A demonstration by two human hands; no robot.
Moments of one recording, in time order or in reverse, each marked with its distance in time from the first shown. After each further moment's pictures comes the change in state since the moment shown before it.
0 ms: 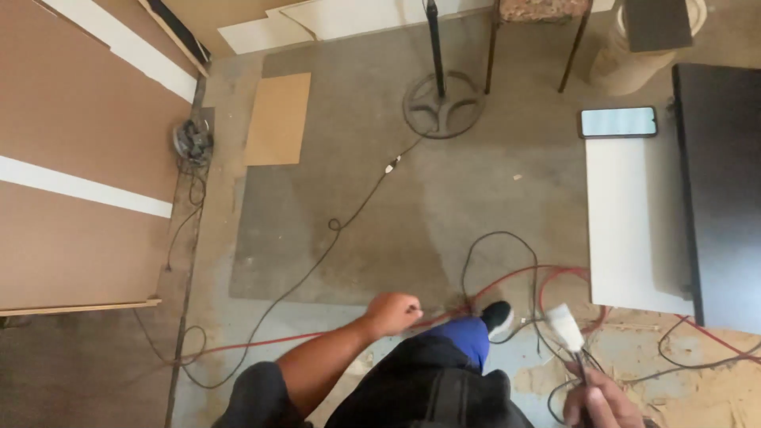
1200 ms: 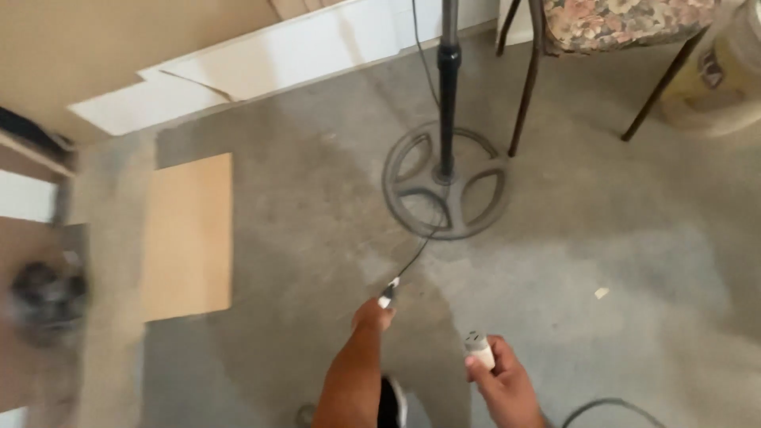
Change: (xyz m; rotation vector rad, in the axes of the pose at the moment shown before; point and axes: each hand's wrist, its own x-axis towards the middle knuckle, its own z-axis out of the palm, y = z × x) left_hand 0.782 -0.555 -0.084 -0.116 -0.130 -0.716; right_hand 0.770 0.369 0.410 -0.232 0.094 0.397
